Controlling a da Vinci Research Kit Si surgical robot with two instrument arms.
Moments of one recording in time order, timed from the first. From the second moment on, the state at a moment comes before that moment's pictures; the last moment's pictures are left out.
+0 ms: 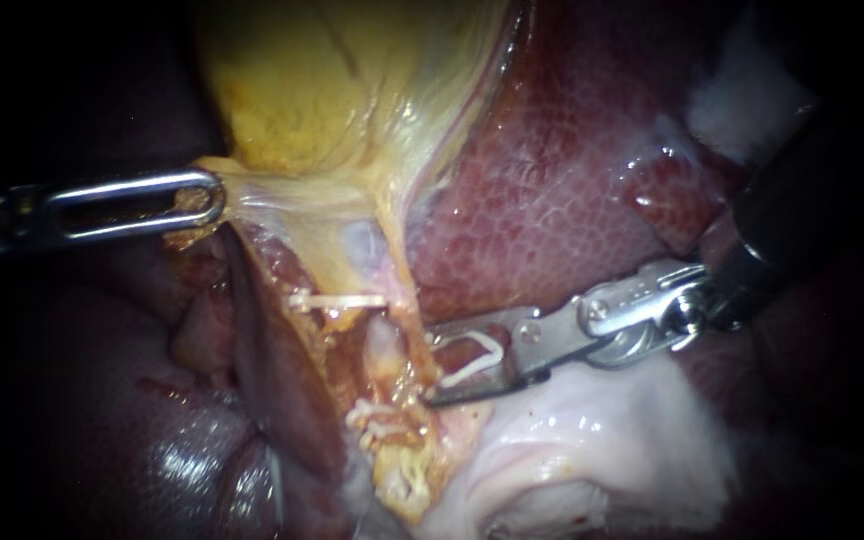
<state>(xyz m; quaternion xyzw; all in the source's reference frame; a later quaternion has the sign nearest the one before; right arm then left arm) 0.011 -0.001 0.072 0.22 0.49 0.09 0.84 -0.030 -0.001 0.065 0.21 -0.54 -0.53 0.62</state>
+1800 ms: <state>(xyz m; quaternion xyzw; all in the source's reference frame) 0.015 -0.008 0.078 0.39 0.51 0.17 0.75 -0.029 -0.001 0.064 0.21 -0.54 -0.53 0.62</state>
